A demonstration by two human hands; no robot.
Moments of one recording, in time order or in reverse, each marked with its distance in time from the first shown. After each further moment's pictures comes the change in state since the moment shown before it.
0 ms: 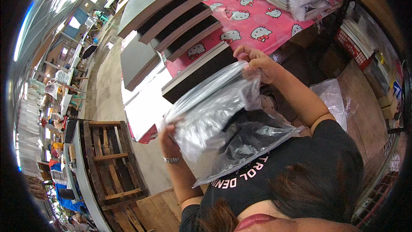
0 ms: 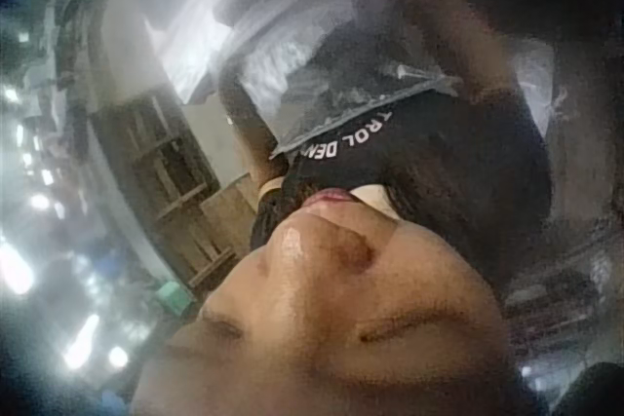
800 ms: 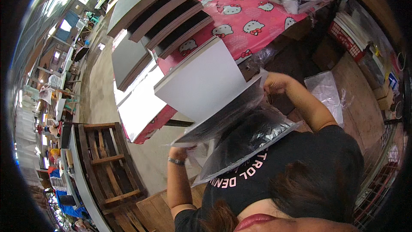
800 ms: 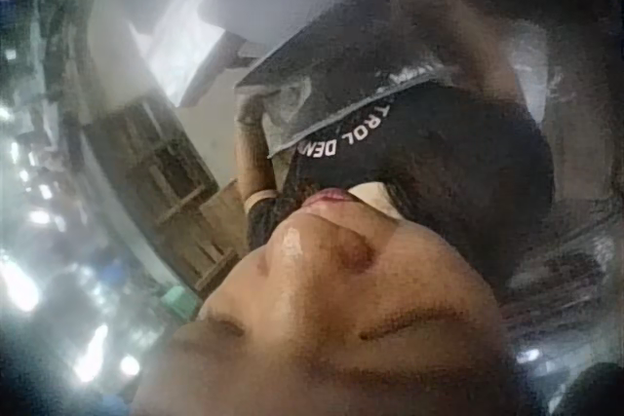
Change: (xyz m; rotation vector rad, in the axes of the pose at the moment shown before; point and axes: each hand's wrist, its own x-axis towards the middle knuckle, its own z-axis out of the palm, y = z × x) left_hand -0.022 -0.069 -0.076 0.162 -0.025 -0.535; right_hand -0.084 0.046 -0.071 -0.199 0.237 0.534
